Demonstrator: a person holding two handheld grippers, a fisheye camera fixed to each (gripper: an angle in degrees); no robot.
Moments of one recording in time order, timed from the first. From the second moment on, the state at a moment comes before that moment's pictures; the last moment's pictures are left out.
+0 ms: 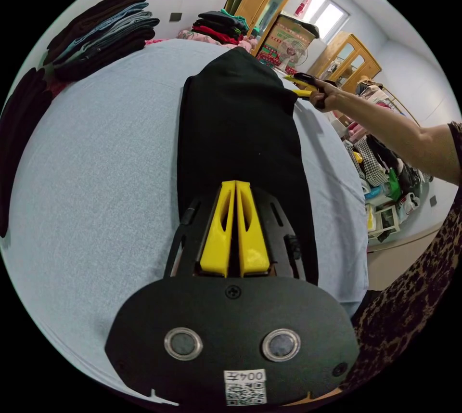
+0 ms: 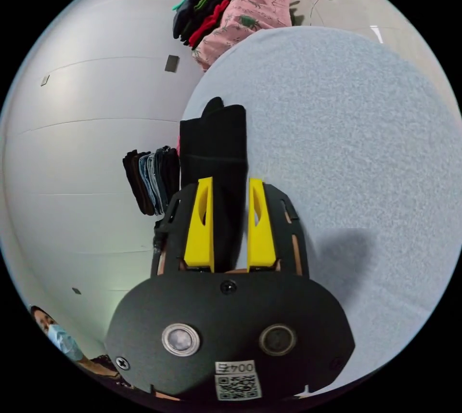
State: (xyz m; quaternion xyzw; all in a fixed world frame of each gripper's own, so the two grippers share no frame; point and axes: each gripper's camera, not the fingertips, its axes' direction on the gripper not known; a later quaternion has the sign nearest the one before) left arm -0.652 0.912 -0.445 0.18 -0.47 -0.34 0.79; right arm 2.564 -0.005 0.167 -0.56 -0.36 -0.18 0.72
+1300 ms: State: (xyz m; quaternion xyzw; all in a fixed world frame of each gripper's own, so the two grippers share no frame) left arm -0.695 0.929 -0.444 0.22 -0.42 -0.35 0.81; right arm 2.549 0.066 -0.086 -0.35 -0.40 -0.51 0.68
